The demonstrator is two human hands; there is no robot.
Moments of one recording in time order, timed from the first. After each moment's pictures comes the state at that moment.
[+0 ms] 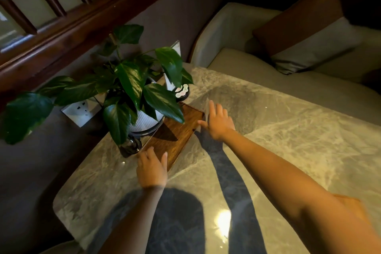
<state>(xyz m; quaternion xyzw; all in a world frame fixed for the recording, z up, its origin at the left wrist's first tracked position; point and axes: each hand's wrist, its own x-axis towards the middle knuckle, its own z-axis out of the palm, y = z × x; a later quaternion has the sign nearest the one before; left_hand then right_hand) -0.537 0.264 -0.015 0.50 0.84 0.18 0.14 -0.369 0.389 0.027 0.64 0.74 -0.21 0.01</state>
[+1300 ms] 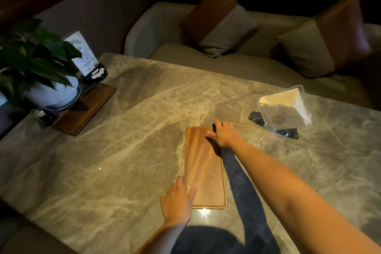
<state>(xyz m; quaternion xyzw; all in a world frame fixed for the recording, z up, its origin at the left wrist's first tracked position) -0.173 0.025 -0.018 0.60 0.76 -0.01 0.25 -0.011 0.183 0.005 0.70 0.65 -0.28 0.09</state>
